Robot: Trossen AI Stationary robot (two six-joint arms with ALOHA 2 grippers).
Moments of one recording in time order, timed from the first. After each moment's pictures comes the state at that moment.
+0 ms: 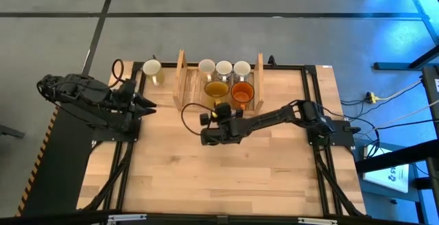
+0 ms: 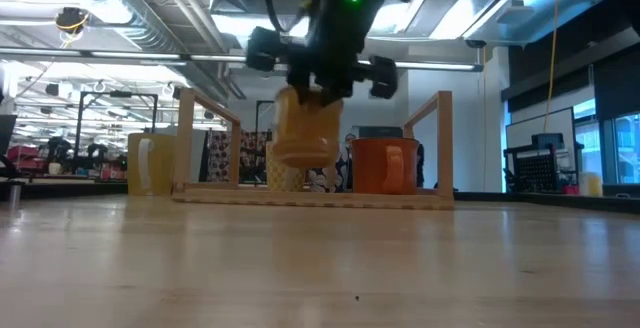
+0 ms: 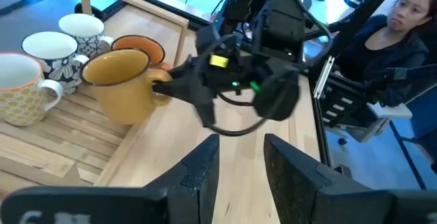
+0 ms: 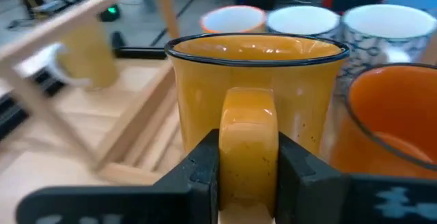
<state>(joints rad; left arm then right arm) -0.34 0.62 1.10 -0.91 -0.35 -0.54 0.17 2.19 1.74 -0.72 1.13 1.33</state>
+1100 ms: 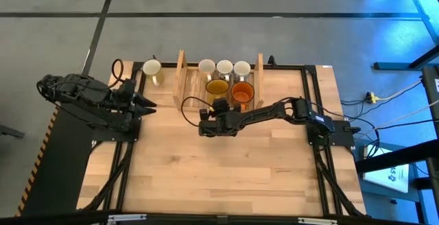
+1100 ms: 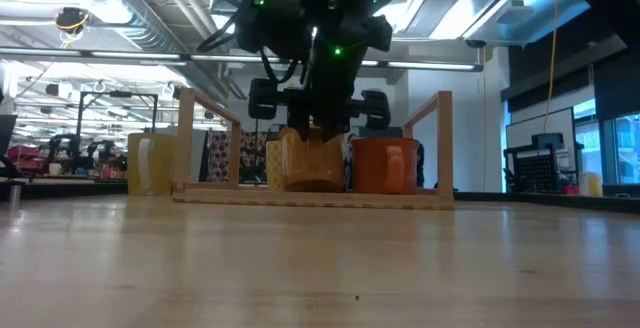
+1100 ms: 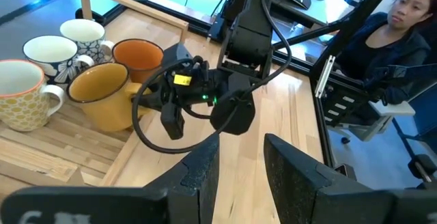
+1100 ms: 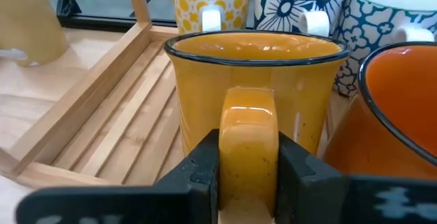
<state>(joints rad) -0.34 0.62 1.10 -0.90 -0.35 -0.51 0.07 2.28 1.74 -0.70 1.05 1.29</state>
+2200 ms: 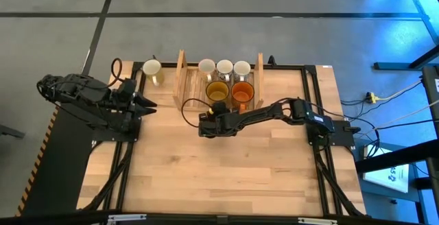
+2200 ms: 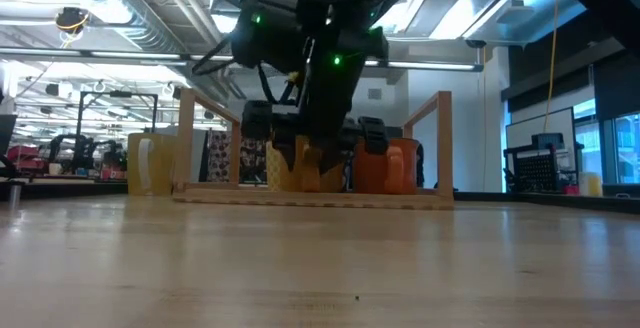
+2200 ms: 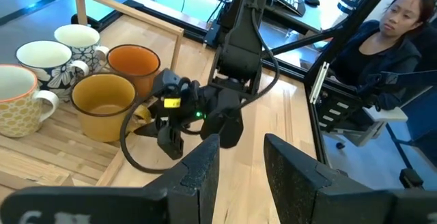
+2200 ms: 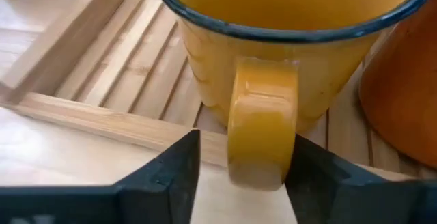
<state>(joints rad) -0.34 0.62 1.10 -0.87 -0.35 -0.51 0.07 2.31 1.74 -0.68 0.84 1.33</state>
